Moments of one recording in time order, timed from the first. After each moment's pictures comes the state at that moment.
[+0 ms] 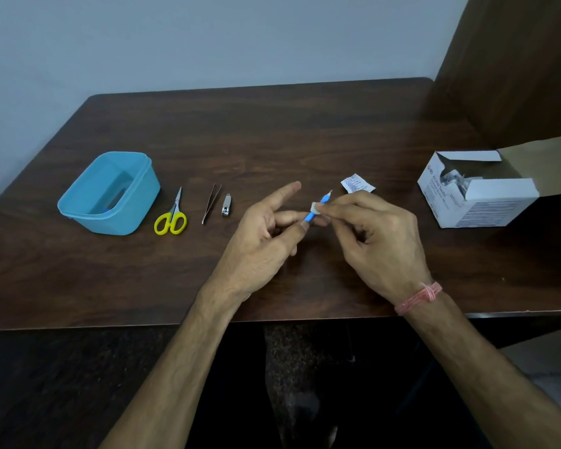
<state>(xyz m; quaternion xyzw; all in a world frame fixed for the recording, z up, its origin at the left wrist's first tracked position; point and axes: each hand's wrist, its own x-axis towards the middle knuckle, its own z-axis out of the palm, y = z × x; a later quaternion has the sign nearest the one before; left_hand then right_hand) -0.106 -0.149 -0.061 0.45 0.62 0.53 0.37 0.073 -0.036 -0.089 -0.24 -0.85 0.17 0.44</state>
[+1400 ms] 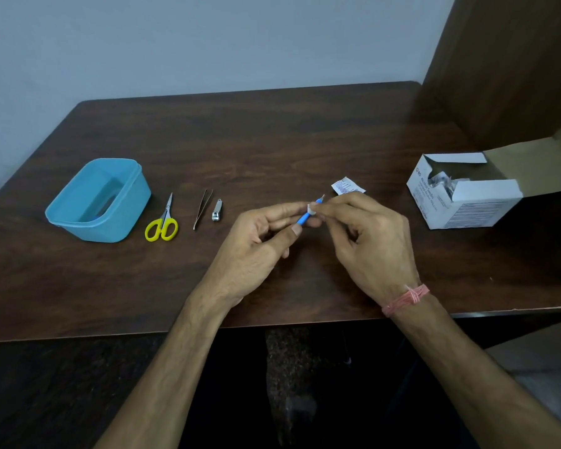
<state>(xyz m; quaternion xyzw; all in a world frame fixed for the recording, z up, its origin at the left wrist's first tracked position) -0.108 -0.150 -0.065 0.48 0.60 0.52 0.37 0.072 -0.033 -0.095 -0.27 -0.84 0.14 0.45</state>
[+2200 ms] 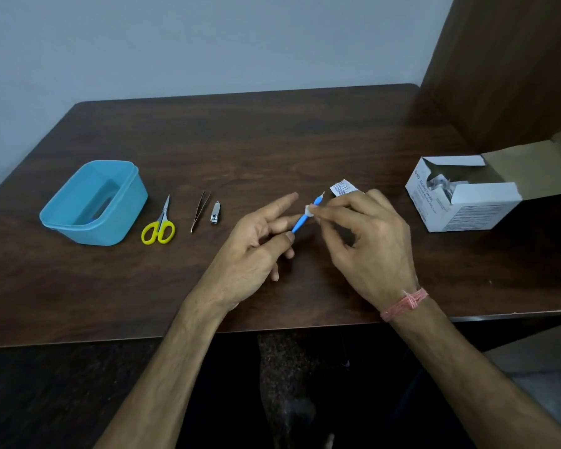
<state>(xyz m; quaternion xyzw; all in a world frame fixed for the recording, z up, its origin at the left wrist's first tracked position) -0.114 -0.148 -0.071 0.48 0.61 0.50 0.38 0.070 -0.036 -0.090 -0.28 -0.85 0.08 0.44</state>
